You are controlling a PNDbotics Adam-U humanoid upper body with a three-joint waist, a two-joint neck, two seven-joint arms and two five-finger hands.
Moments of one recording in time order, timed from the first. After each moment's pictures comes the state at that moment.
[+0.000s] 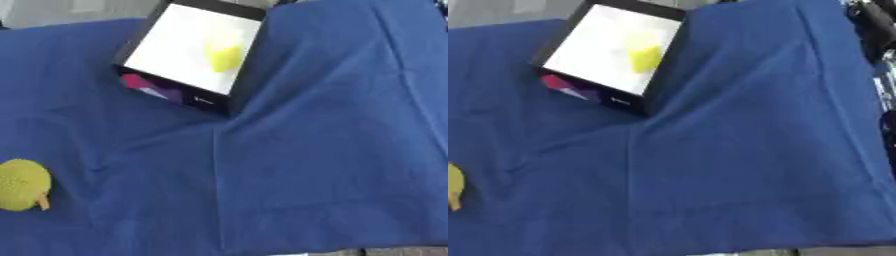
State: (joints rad) left arm -1.07 0.64 -0.12 -1.17 -0.20 -0.40 -0.39; right arm -0.59 -0.54 -0.08 -1.46 -0.26 -0.07 0.12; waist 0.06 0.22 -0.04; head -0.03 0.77
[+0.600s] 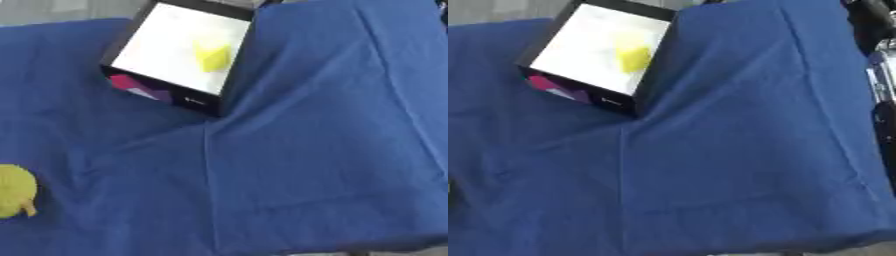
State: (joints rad) left arm -1.17 0.49 -0.09 -0.96 -0.41 -0.46 -0.40; right arm -0.64 -0.51 -0.07 -1.46 -0.27 -0.07 0.12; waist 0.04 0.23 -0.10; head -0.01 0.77
